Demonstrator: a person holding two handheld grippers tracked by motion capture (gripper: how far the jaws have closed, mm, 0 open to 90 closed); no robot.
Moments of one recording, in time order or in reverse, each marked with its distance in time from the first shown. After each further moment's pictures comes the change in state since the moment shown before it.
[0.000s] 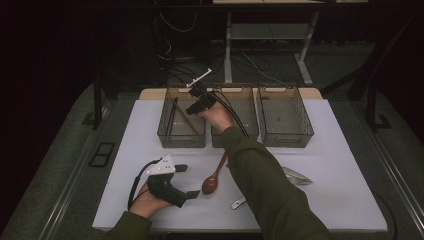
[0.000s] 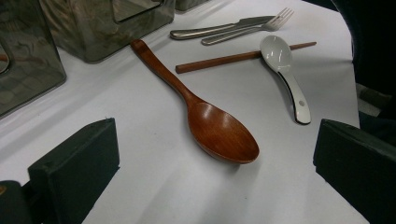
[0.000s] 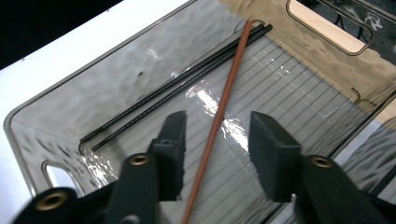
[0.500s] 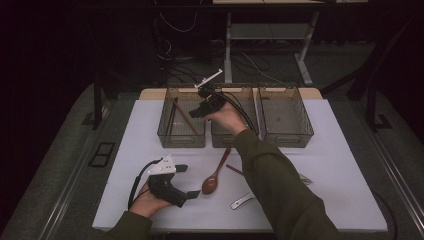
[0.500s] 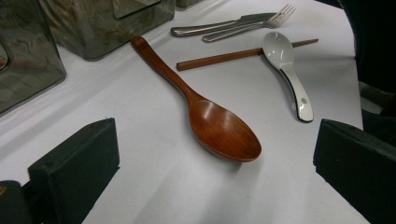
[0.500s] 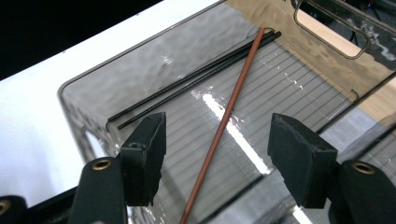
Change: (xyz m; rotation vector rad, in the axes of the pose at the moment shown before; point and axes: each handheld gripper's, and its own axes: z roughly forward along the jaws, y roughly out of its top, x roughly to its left) left arm 0.001 0.000 0.002 0.009 0.003 0.002; right arm -0.004 -0.018 -0.031 -0.055 0.071 -0.050
